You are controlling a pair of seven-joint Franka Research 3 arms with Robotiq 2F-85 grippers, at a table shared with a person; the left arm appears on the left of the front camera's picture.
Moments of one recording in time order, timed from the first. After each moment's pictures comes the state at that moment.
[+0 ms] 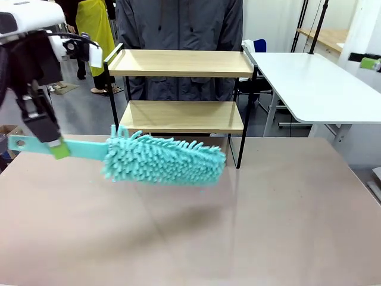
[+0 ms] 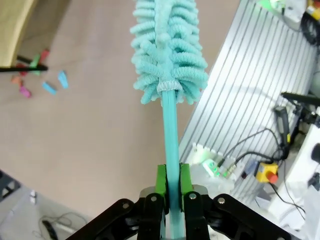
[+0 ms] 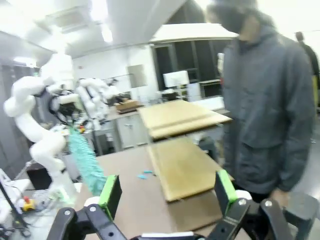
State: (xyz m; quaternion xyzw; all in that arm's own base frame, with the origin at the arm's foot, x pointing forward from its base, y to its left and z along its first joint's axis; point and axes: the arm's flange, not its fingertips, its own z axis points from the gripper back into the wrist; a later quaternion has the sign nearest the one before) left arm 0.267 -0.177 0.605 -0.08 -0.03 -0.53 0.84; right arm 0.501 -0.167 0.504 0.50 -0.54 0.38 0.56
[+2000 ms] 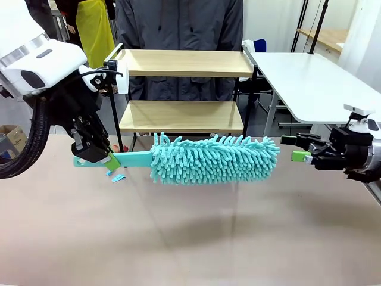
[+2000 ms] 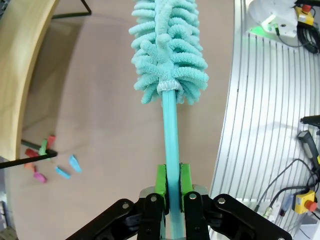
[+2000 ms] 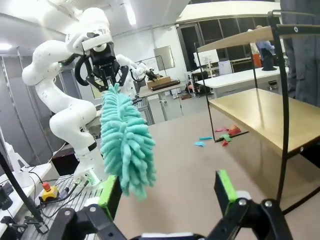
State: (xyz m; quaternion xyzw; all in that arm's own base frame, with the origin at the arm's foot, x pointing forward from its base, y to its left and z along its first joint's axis) left arm 0.275 -0.208 0.549 -0.14 -0.16 -0.62 0.76; right arm 0.375 0.008 0.345 0.54 -0.47 0.40 0.57
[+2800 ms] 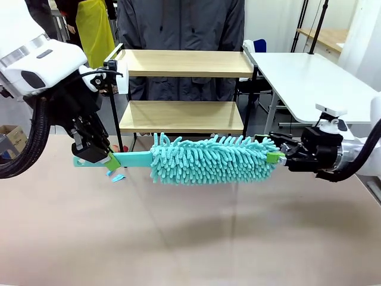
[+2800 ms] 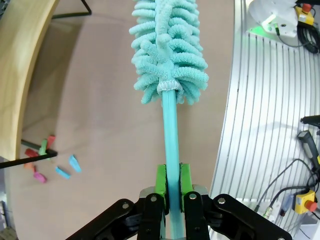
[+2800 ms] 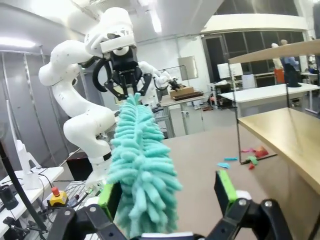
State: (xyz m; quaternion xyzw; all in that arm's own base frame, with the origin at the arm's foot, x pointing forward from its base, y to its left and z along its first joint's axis) left arm 0.276 -0.207 0.549 -0.14 -0.16 -0.62 0.76; right arm 0.374 0.080 0.347 0.58 -0.47 0.43 0.51
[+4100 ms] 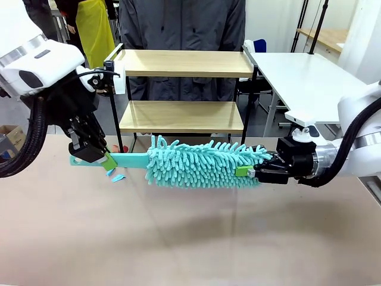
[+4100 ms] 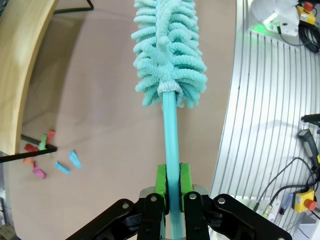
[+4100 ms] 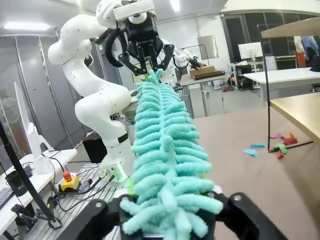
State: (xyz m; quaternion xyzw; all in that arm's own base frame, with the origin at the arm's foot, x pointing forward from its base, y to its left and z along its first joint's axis) left arm 0.278 -0.202 0.548 -0.13 -0.15 -0.61 0.76; right arm 0.362 0.132 0.334 0.59 -0.41 0.47 0.51
